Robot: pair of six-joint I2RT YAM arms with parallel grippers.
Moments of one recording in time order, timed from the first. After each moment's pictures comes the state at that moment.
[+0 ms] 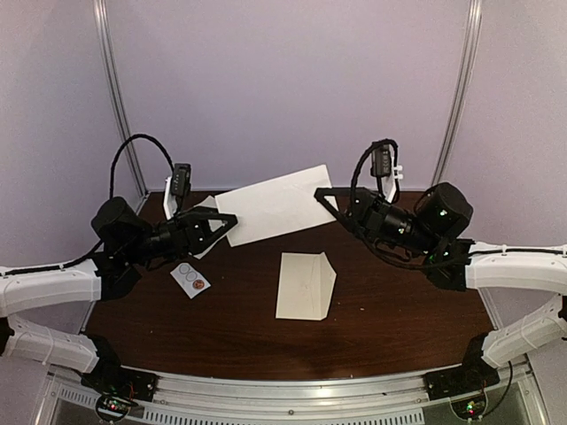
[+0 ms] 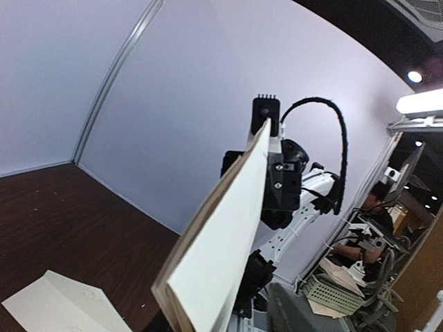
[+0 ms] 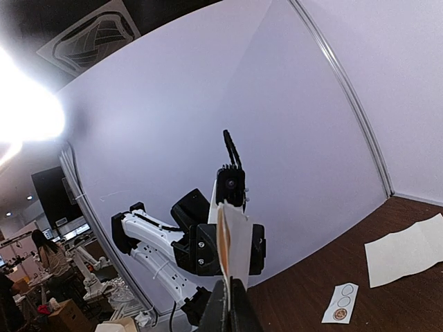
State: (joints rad) left arm -0.72 1.10 0.59 0.78 0.64 -0.70; right arm 0.89 1.24 0.78 0.83 -0.43 0.66
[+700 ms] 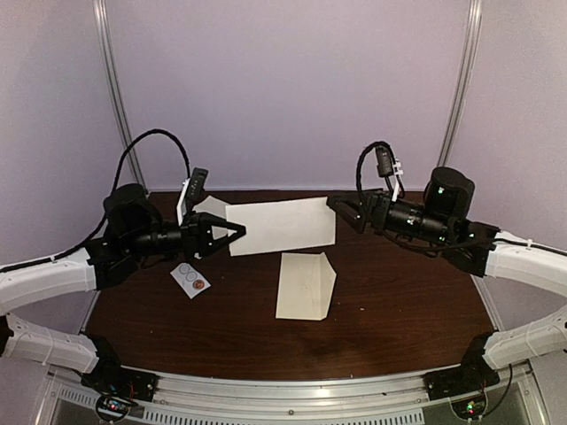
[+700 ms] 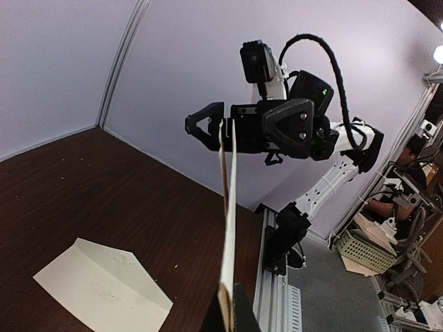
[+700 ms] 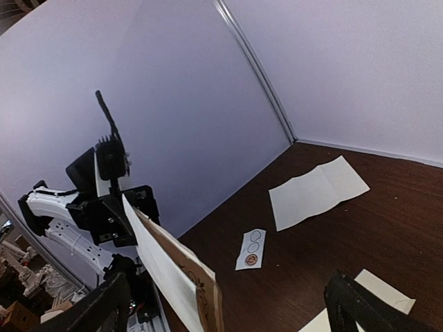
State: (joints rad) left arm -0.72 1.09 0.68 0.44 0.67 -0.47; right arm 0.76 1.13 0.83 0.33 -0.35 0.53
